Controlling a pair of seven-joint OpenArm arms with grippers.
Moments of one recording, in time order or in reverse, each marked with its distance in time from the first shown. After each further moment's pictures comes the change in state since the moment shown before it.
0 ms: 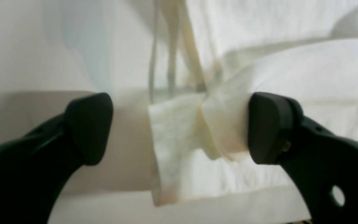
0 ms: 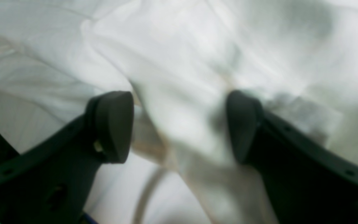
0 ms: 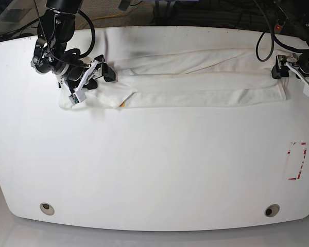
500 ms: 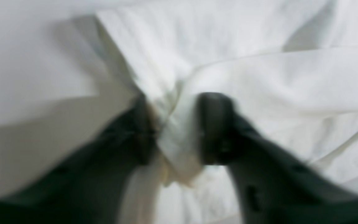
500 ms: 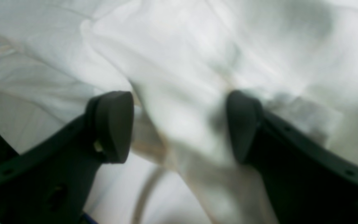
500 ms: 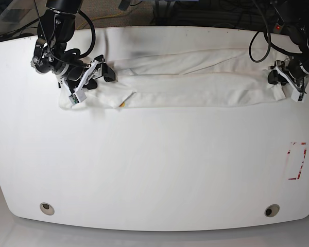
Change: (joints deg) left arm 1.3 1.1 7.4 -0.2 -1.8 0.1 -2.5; right arm 0.0 0.0 0.0 0.0 0.0 0.0 0.0
